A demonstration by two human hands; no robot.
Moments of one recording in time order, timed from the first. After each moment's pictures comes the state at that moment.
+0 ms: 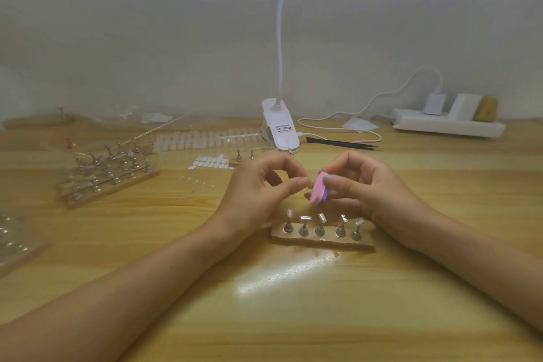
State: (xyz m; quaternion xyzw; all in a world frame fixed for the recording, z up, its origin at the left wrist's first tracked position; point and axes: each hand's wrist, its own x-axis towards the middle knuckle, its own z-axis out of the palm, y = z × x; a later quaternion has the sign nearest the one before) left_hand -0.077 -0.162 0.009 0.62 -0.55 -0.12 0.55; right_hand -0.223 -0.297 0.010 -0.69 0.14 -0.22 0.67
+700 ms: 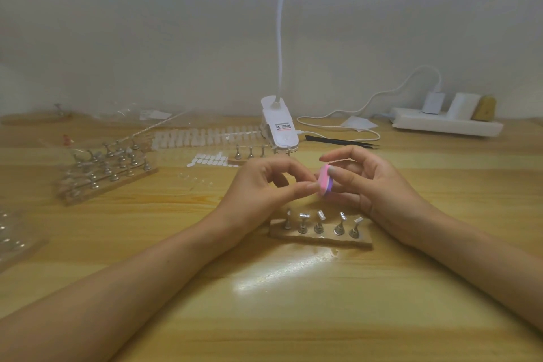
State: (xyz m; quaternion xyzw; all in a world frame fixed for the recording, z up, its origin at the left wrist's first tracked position) left_hand -0.077 -0.162 0.010 0.60 -0.54 -0.19 0.55; right_hand -0.223 -0.299 0.010 -0.66 0.13 -0.24 0.70
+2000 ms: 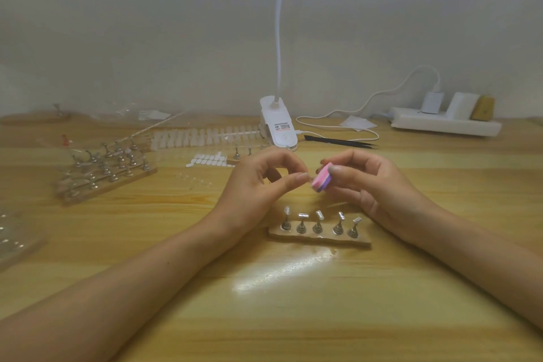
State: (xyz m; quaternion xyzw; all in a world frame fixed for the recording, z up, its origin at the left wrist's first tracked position) left_hand -0.075 -0.162 0.009 0.60 -0.55 -0.14 0.56; right_hand -0.224 -0.301 0.013 -0.63 0.13 -0.24 0.73
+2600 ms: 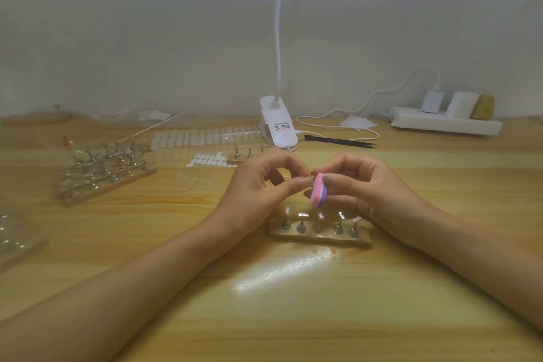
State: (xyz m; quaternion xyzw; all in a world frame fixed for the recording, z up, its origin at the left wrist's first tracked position) left_hand -0.077 -0.161 0.010 0.61 -0.56 -0.13 0.54; right_hand -0.224 -0.296 0.013 -0.67 0.13 -0.20 0.70
